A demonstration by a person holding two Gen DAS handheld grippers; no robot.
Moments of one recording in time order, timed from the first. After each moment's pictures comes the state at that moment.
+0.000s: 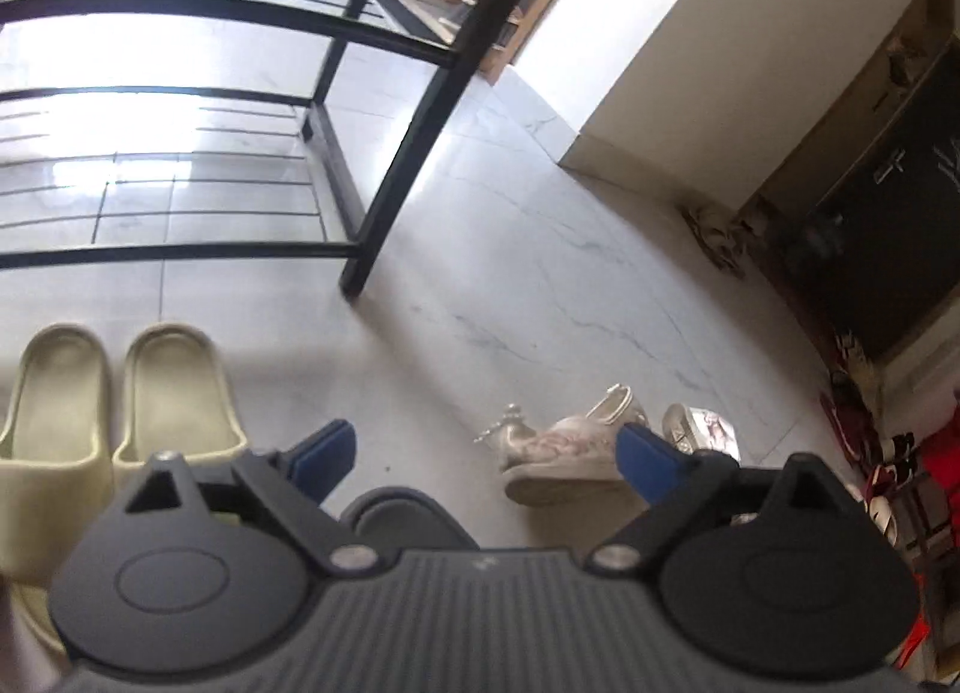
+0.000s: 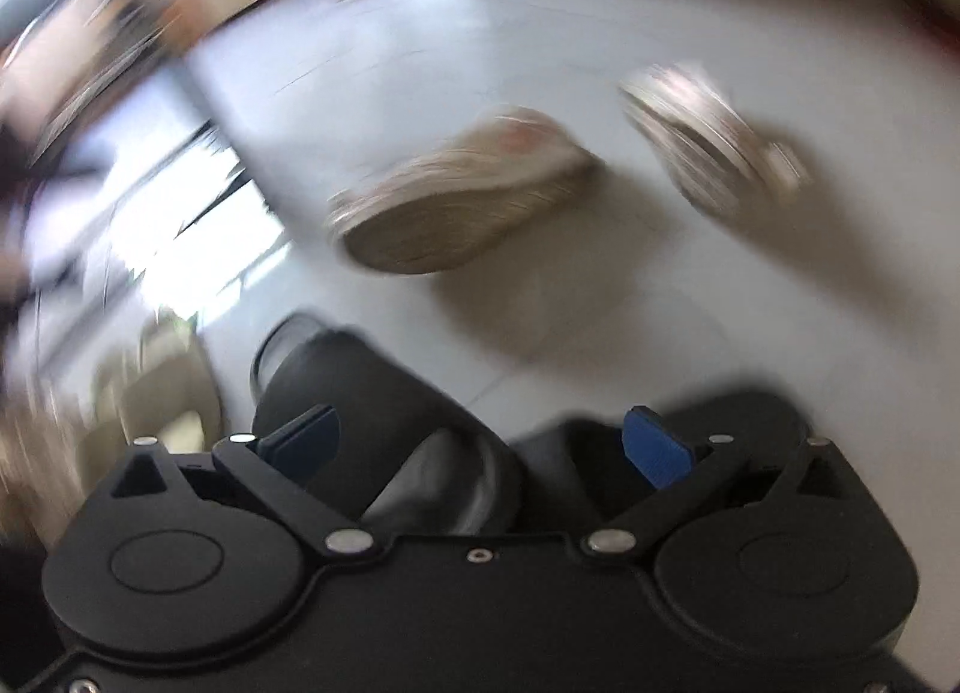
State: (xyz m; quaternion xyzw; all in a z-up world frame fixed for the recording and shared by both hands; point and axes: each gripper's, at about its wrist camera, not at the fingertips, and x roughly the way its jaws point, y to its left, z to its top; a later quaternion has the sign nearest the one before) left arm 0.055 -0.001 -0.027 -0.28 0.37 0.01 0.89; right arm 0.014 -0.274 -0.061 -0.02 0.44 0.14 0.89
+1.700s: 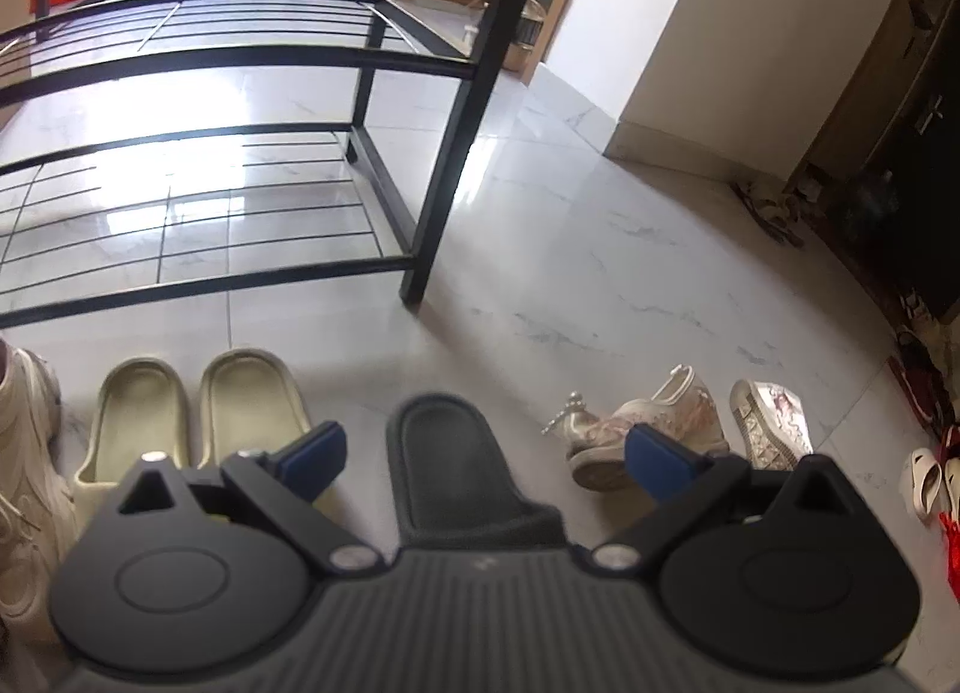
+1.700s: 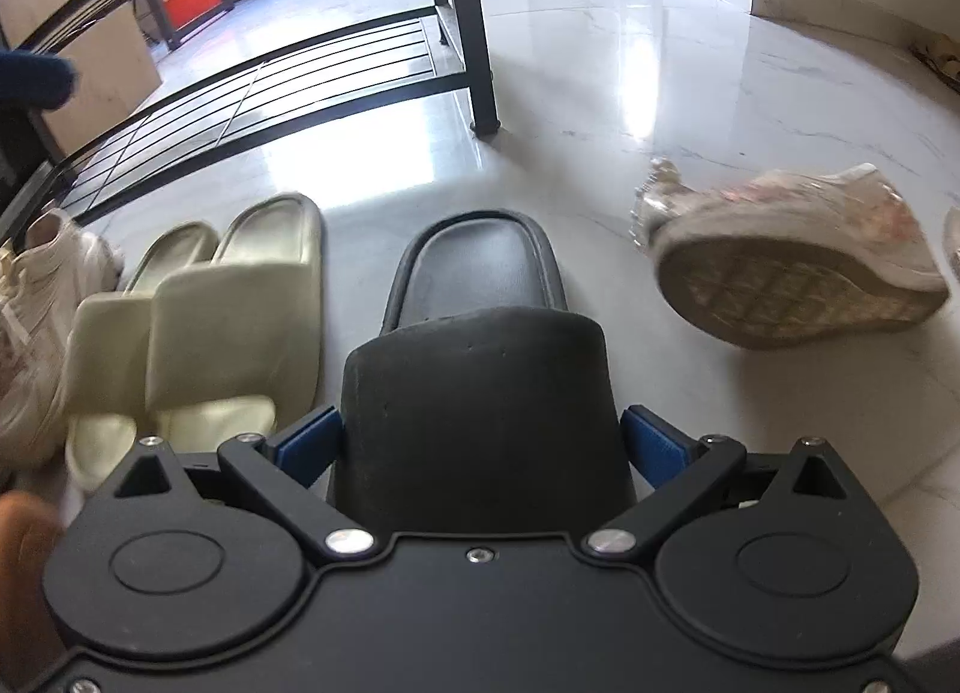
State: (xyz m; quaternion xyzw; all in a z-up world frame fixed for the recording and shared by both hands) left arm 0.045 -0.004 -0.009 -0.21 0.37 0.07 0.90; right arm 0.100 -0.134 -0.148 -0.07 0.45 0.26 0.85
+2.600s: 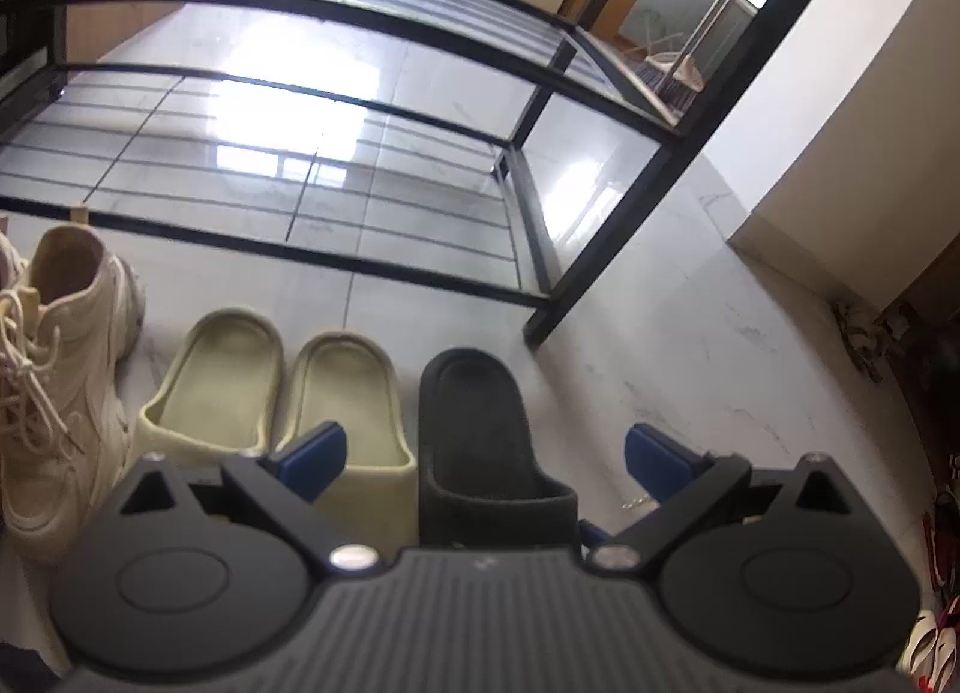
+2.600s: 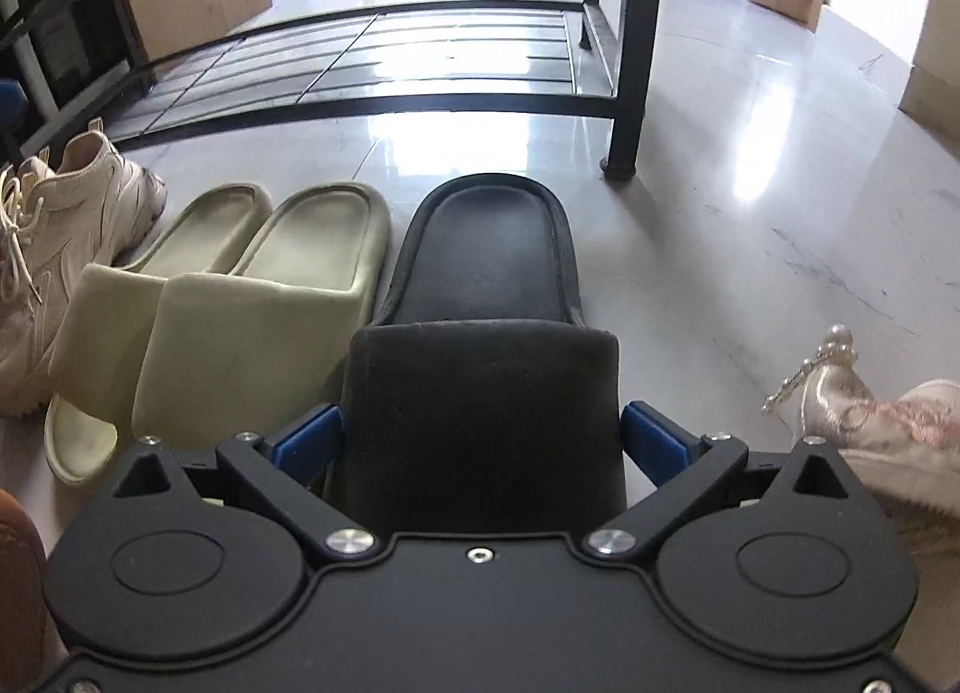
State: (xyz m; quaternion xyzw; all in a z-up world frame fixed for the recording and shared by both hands) left arm 0.036 0.049 -0.025 -0.30 0.36 0.19 0.86; right arm 0.135 -0.087 -0.156 -0.17 0.41 0.37 0.82
